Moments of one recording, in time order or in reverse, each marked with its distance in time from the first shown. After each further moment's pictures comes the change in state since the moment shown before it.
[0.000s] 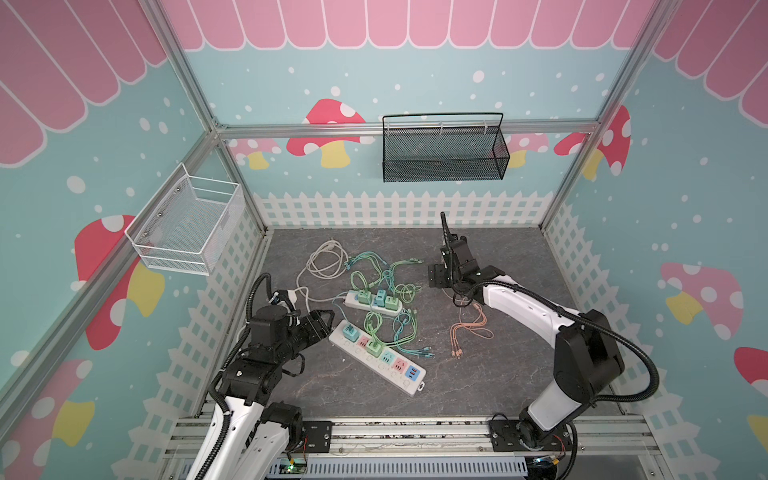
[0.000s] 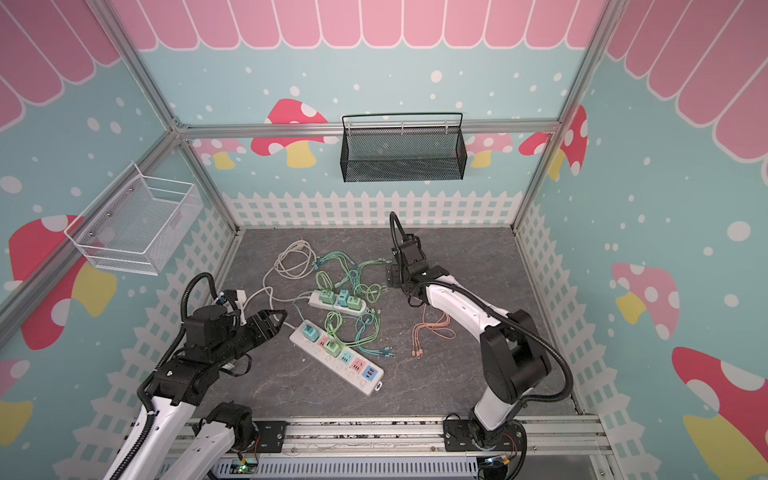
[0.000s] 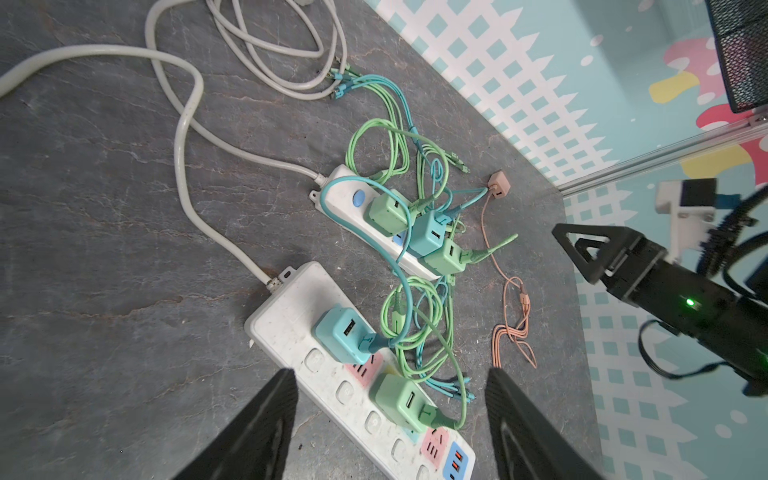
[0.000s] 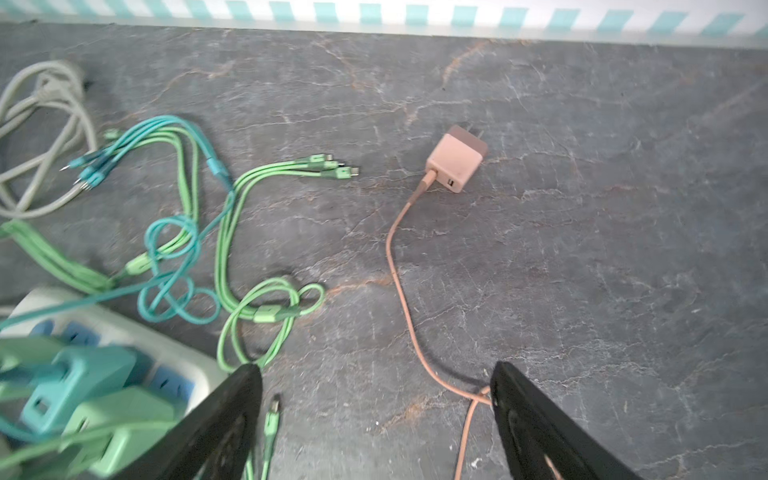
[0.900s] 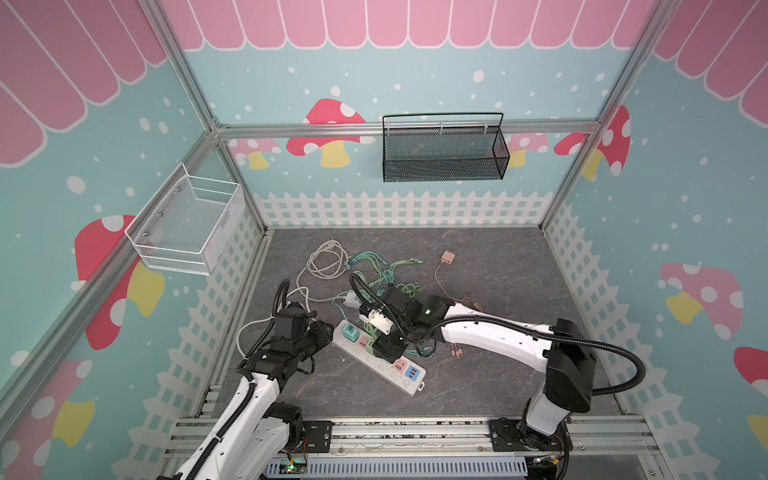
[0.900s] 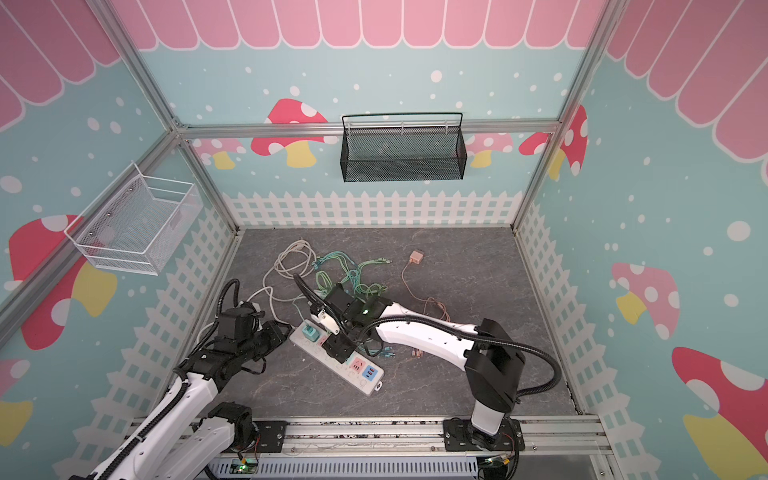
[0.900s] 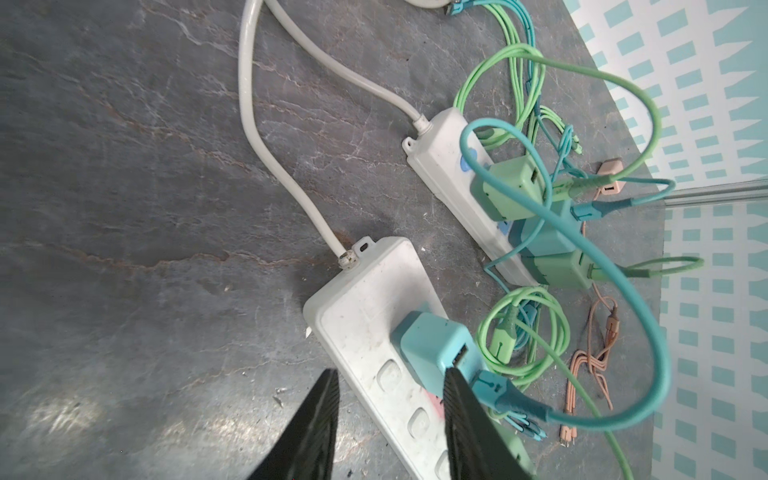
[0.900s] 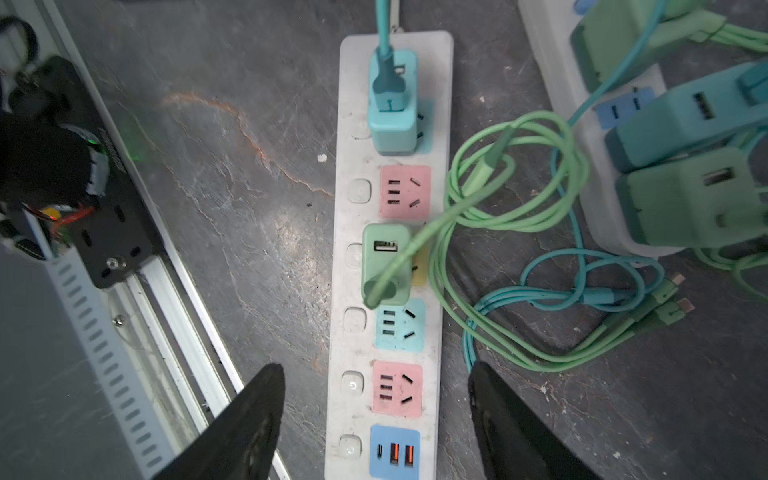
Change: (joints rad) left arm -0.006 0.179 -0.191 0.174 -0.059 -0.104; right arm 0.499 -0.064 0.091 -0.341 -0.404 -0.322
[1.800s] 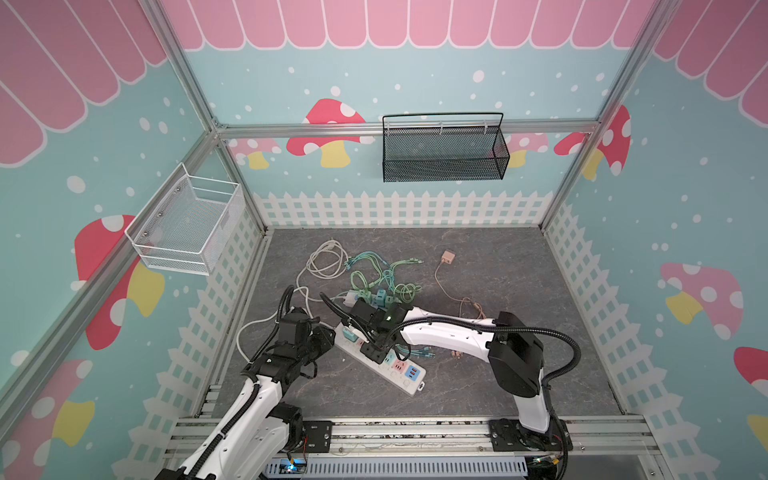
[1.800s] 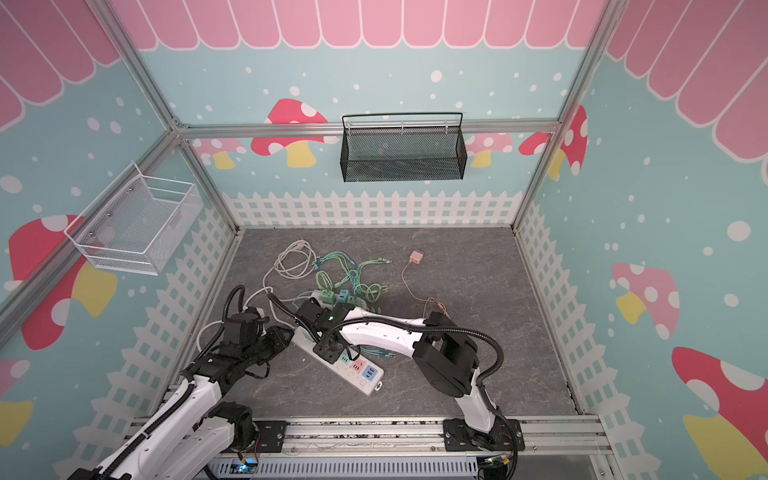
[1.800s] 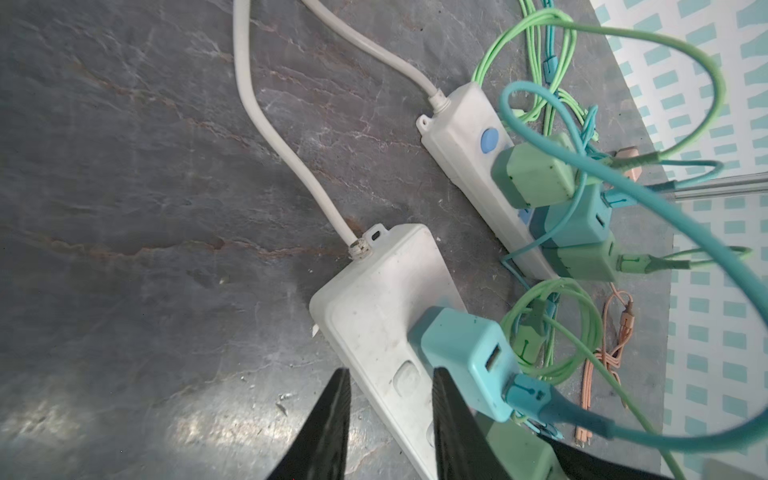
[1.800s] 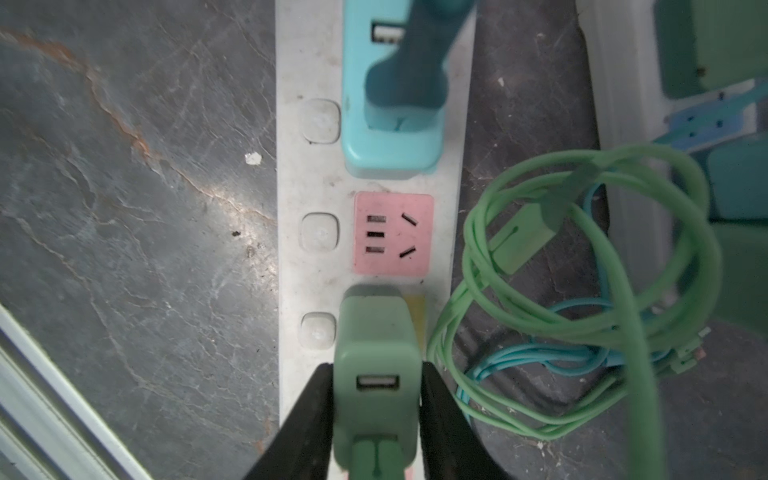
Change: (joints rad) left arm -0.022 0.016 -0.093 0.089 -0.005 -0.021; right arm 0.125 0.363 0.225 -0.122 0.215 -0.019
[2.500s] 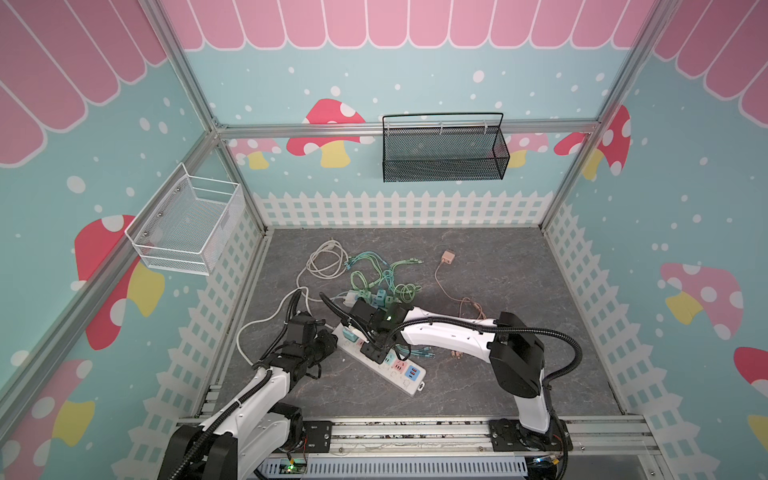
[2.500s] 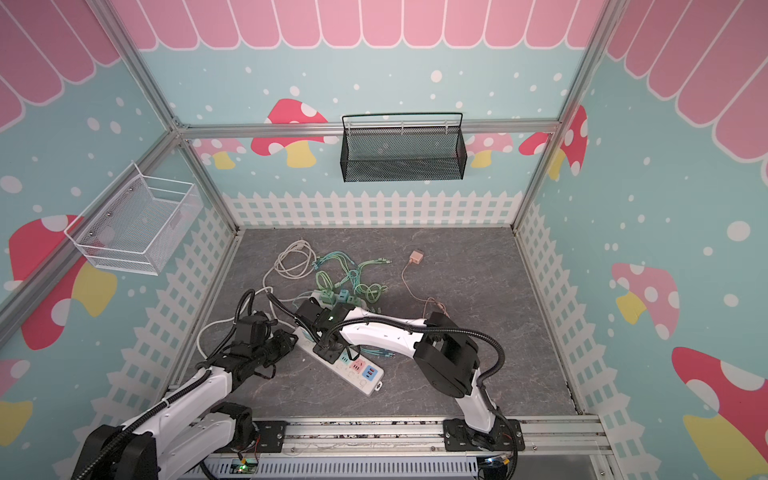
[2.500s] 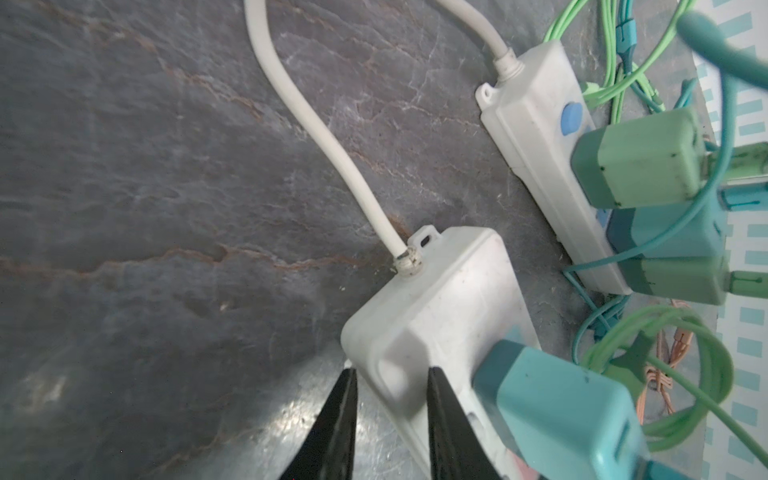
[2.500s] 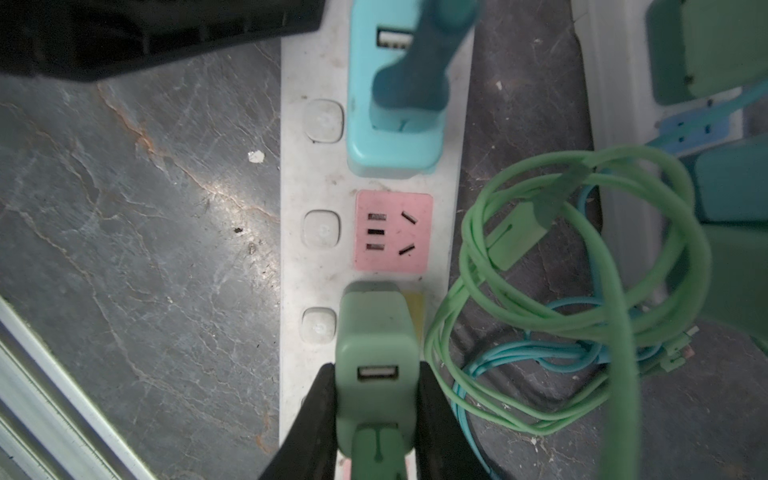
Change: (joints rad) left arm 0.000 0.172 -0.090 0.207 0.001 0.001; right arm 0.003 -0.002 0.013 0.003 0.012 -0.011
